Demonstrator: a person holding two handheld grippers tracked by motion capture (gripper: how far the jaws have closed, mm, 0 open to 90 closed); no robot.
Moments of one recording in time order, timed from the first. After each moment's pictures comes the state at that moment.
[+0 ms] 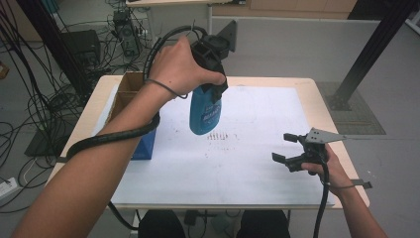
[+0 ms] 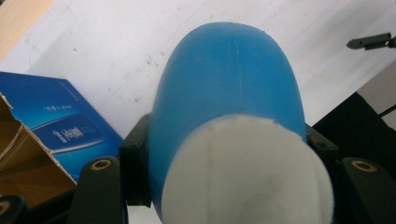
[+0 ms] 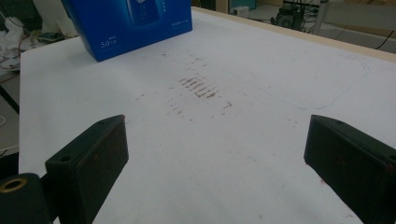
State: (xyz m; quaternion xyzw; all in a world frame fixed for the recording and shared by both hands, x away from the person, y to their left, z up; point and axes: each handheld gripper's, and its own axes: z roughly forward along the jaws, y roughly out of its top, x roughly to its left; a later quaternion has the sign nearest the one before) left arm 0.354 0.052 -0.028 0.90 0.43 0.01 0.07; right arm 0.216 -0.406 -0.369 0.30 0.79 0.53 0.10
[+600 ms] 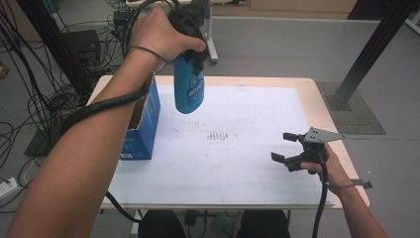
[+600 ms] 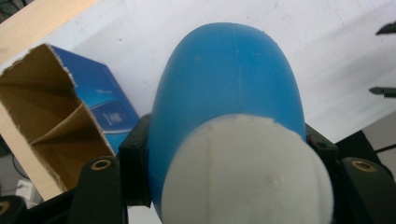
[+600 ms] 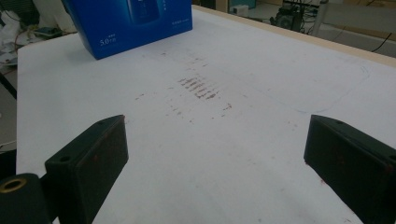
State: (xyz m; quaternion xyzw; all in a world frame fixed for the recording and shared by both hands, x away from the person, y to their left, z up) left arm 0.391 0.098 0.002 0.85 0.52 0.02 0.08; right arm 0.217 -0.401 -0.364 0.29 0.79 0.52 0.11
